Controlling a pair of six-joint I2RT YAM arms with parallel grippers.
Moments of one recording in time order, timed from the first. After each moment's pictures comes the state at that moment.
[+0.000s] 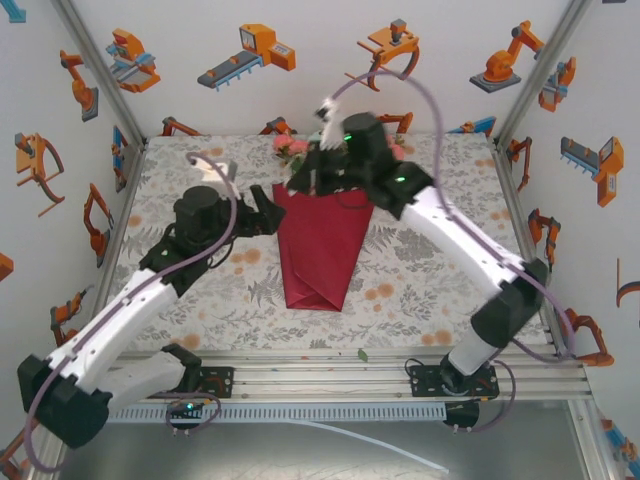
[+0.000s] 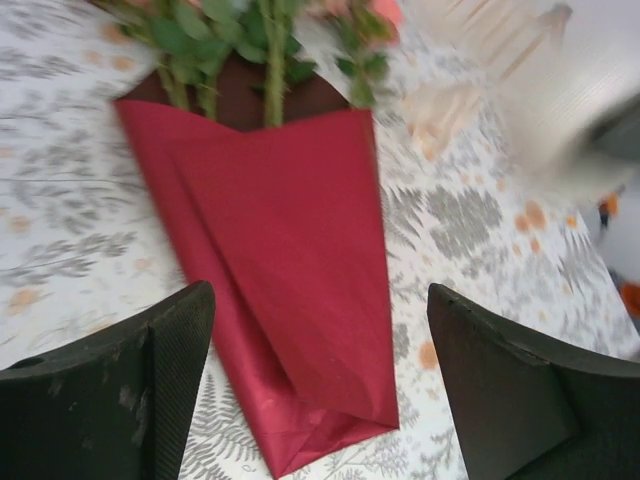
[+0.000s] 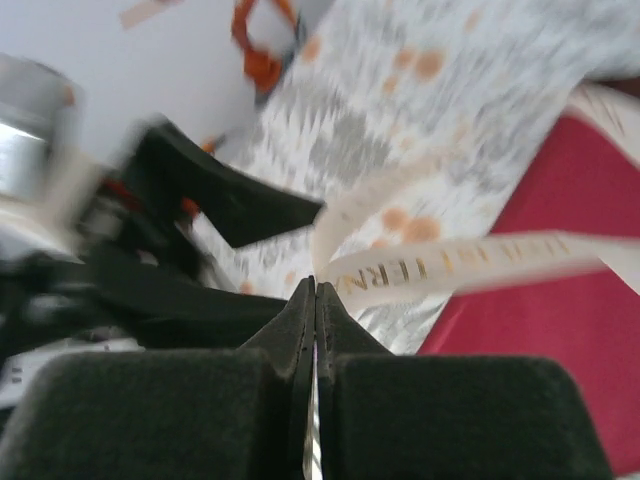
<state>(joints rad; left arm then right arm) -0.59 1.00 0.91 -0.19 -0.07 -0.46 0.73 1.67 1.69 -0.45 -0.38 0.50</state>
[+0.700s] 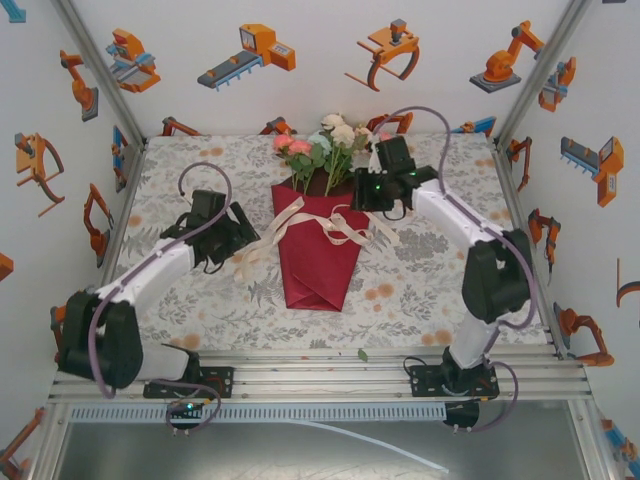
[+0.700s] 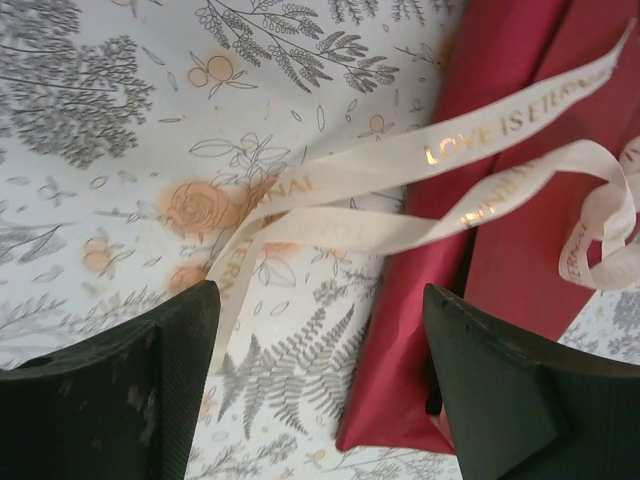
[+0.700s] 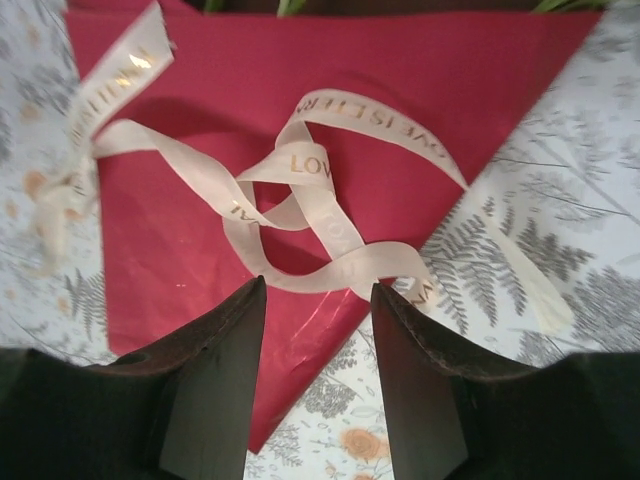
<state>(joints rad) -0.32 1.39 0.84 -0.34 -0.01 -0.75 0.42 1.80 1.45 -0.55 -0.23 0.29</state>
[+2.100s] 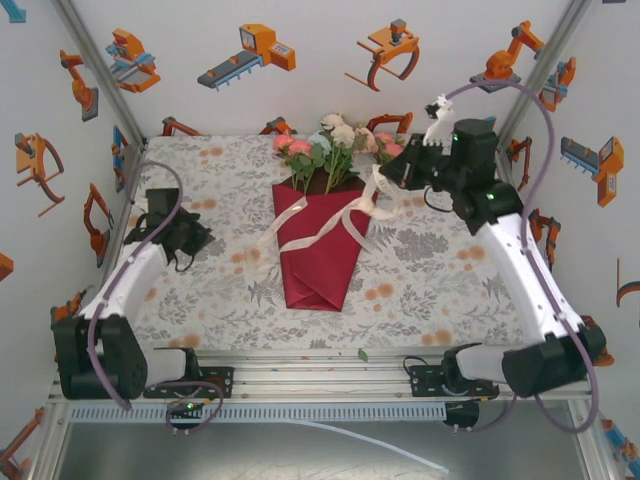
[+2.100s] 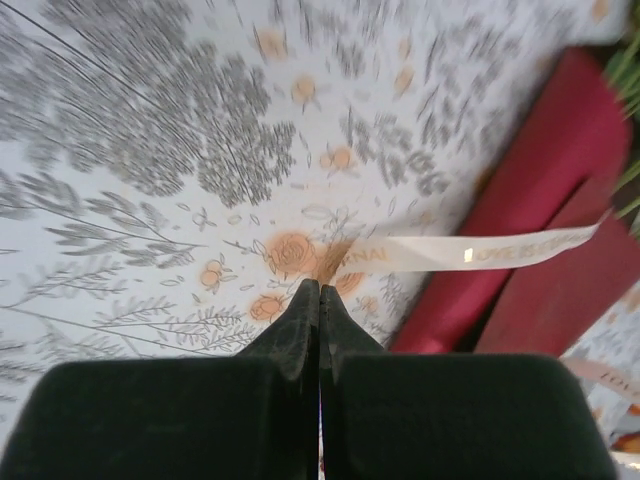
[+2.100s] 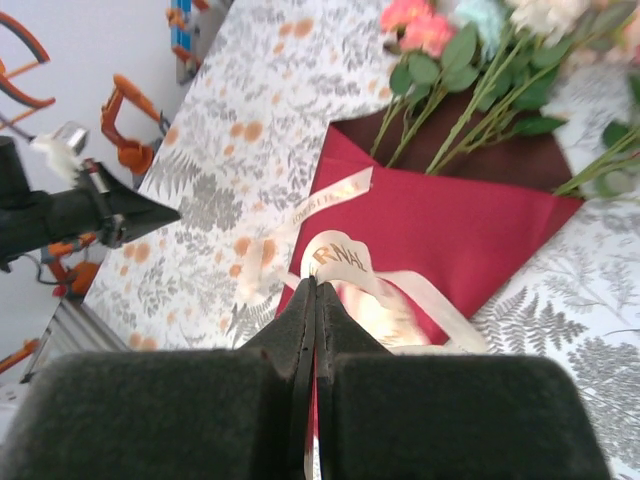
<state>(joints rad) -0.04 1.23 0.86 -0.45 -0.01 -0.80 0.28 1.26 1.39 -0.45 -0.44 0.35</state>
